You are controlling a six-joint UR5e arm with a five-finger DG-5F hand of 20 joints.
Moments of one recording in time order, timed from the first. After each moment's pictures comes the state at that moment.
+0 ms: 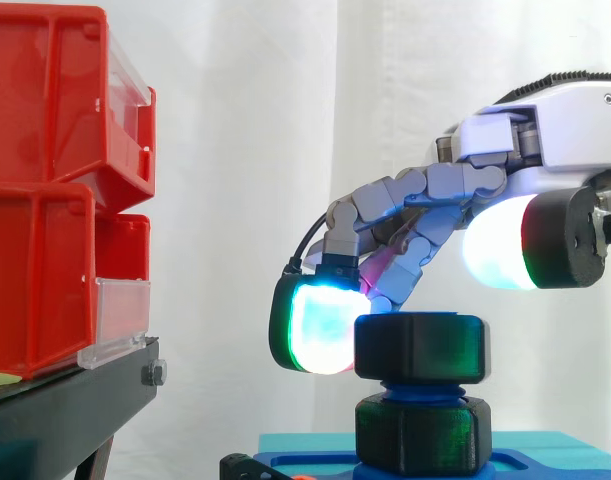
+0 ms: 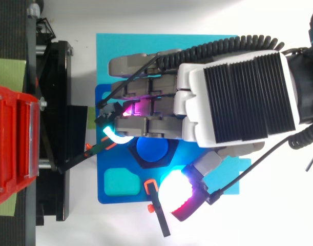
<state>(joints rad) 0.08 -2.24 -1.10 -3.01 -1.79 -1.53</state>
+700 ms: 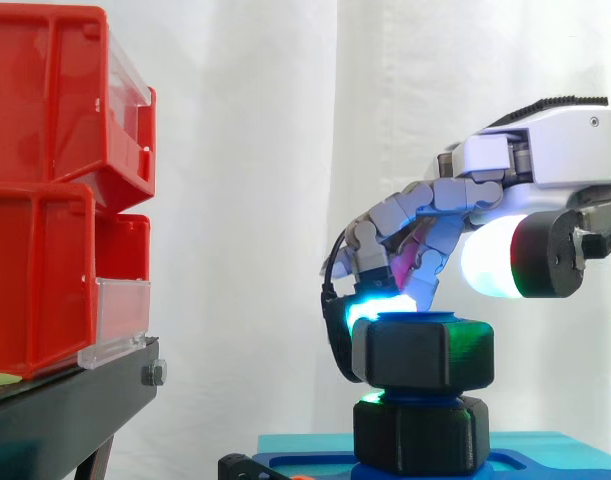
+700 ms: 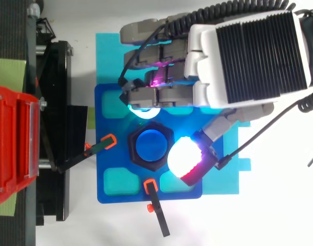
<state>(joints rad) 0.02 -2.24 -1.10 -3.01 -1.85 -1.56</state>
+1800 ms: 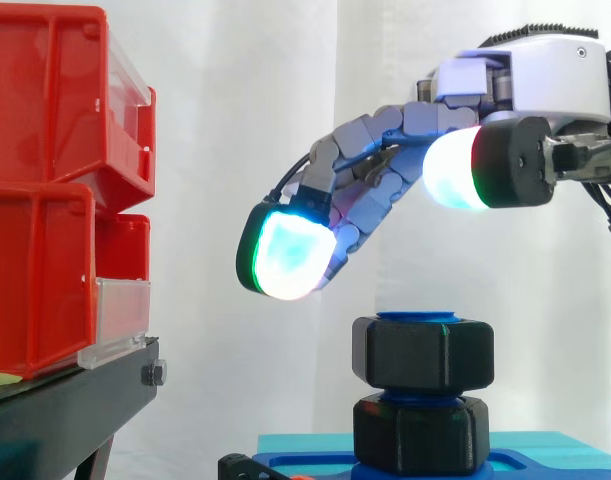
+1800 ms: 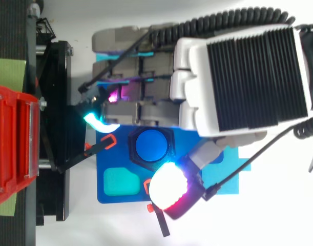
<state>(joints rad) 0.07 -2.24 -1.06 -2.99 -1.80 -1.55</state>
